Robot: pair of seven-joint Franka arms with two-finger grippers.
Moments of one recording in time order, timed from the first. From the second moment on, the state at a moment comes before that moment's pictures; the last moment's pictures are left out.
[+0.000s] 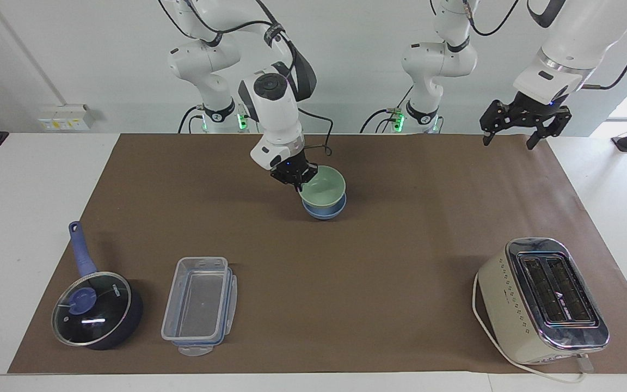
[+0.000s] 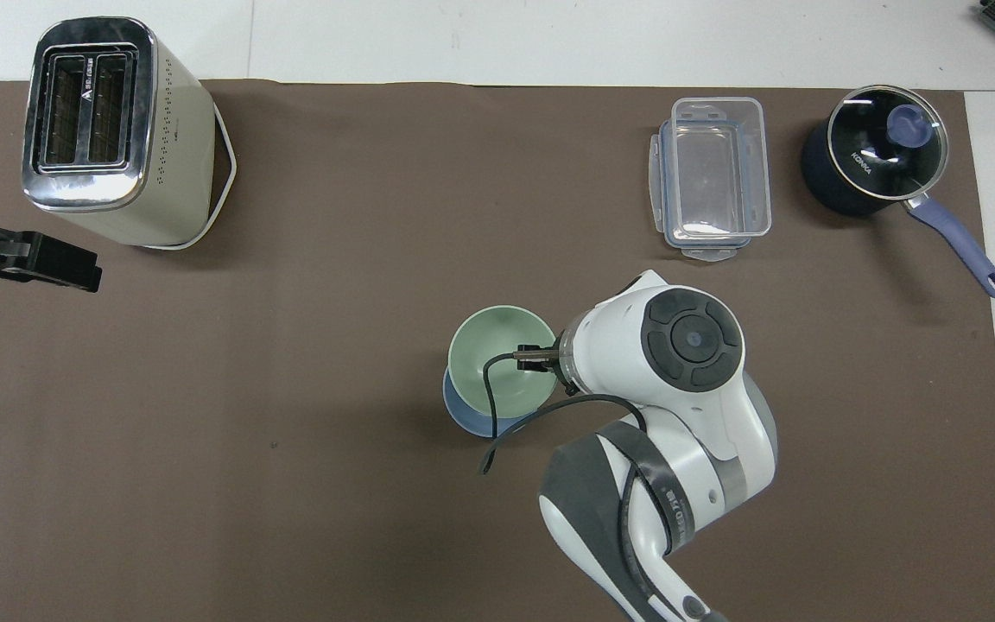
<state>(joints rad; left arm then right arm) -0.13 0.04 0.01 -1.44 0.00 1.47 0.07 0.53 0.10 0.02 -2.05 0.14 2.22 0.50</state>
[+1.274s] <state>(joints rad) -0.13 0.04 0.01 -1.44 0.00 1.47 0.07 0.55 0.16 0.02 -2.09 0.14 2.30 0.50</state>
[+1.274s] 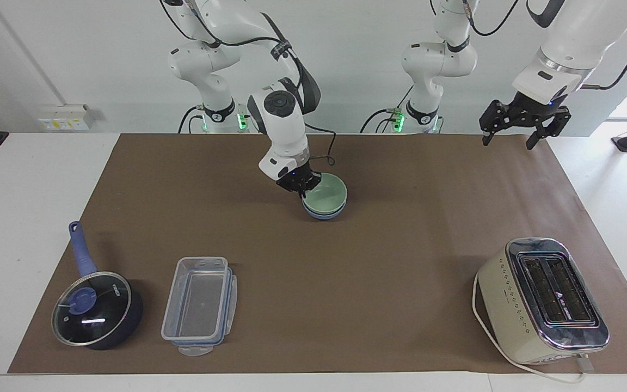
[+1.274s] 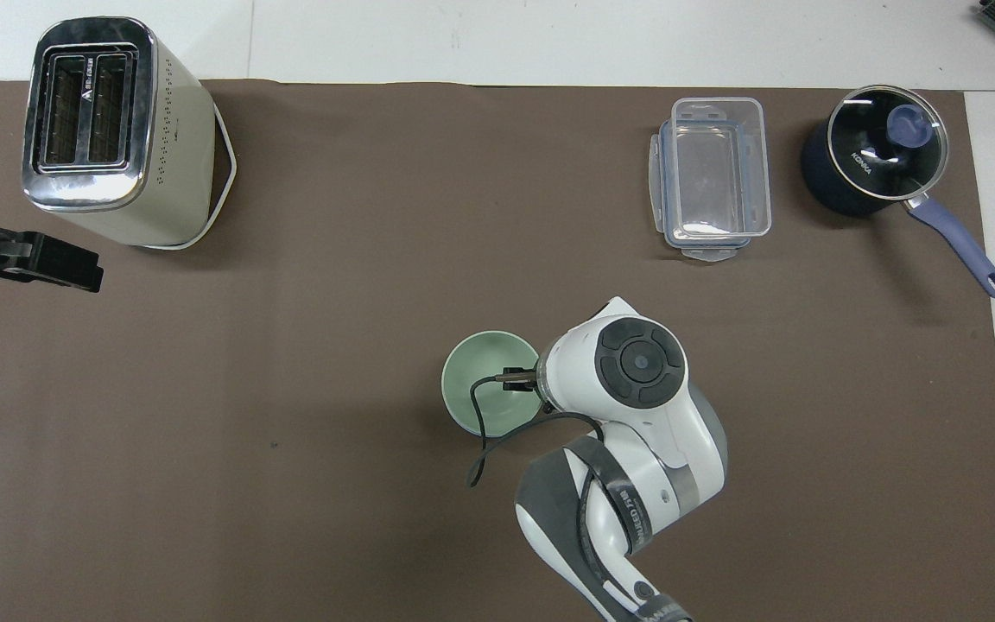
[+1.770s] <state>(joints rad) -0.13 0.04 0.01 -1.44 0.00 1.47 0.07 0.55 0.16 0.02 -2.09 0.14 2.30 0.50</state>
